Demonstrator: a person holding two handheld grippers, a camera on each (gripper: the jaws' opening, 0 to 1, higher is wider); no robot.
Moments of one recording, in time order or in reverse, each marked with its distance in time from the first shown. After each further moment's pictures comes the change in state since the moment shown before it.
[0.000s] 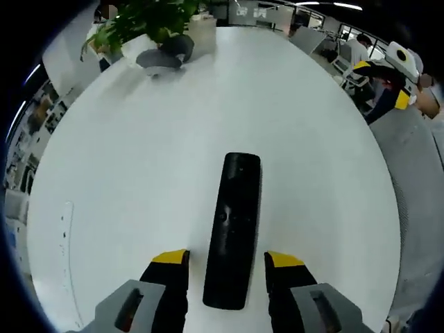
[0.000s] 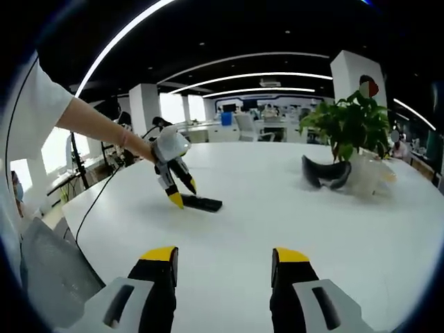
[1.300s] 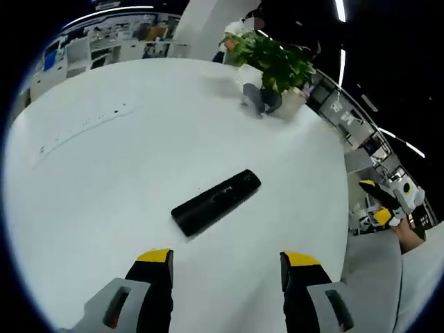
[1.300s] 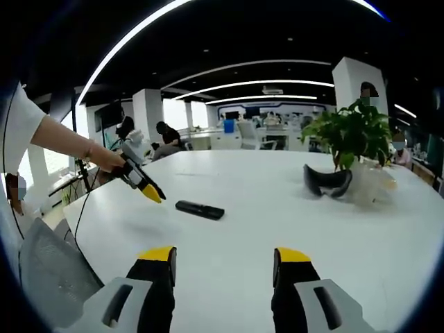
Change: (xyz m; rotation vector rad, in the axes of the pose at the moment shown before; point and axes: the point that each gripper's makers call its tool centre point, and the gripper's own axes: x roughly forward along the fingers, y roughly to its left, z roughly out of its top) left arm -0.063 -0.047 -0.024 -0.754 -0.365 0.007; right arm -0.004 0.004 0.010 -0.015 -0.048 0.007
